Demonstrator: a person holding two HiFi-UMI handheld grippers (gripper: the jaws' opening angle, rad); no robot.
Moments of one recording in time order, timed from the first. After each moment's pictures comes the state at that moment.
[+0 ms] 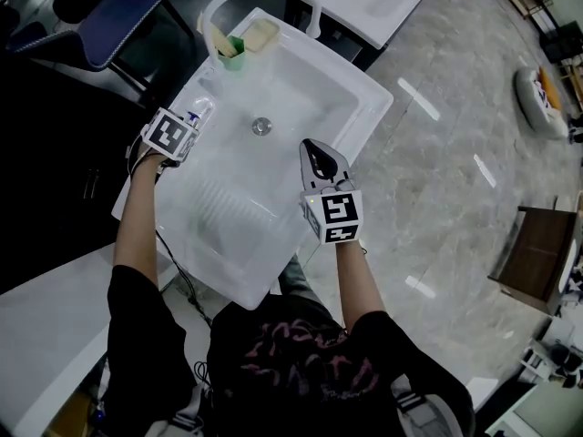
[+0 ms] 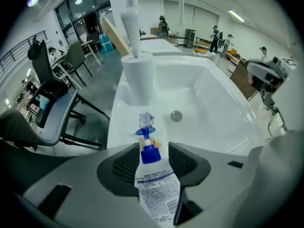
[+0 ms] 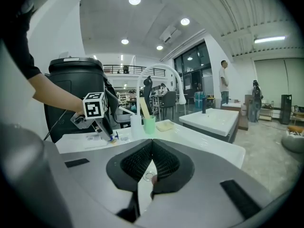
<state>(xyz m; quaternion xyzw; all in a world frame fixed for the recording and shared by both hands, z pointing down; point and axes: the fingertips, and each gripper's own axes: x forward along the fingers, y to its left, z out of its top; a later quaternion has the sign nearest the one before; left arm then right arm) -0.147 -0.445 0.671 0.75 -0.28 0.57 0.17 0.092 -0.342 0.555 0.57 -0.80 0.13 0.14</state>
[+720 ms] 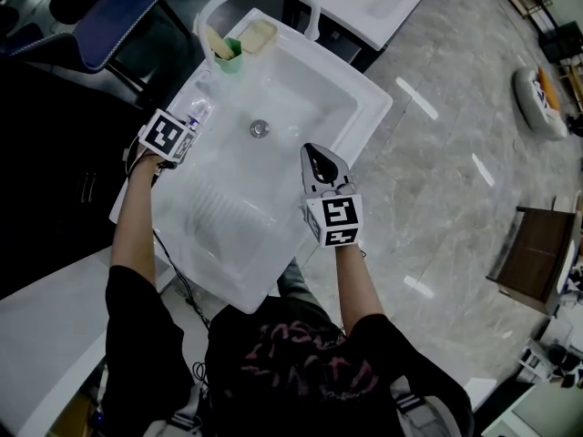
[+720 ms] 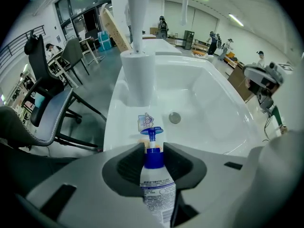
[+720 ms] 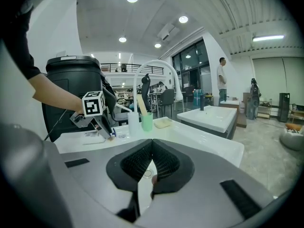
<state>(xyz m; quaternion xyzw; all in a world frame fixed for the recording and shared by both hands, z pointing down) -0.143 -0.446 0.680 0.76 -0.26 0.57 0.19 0.102 -0.344 0.568 0.57 -0.79 0.14 0.15</state>
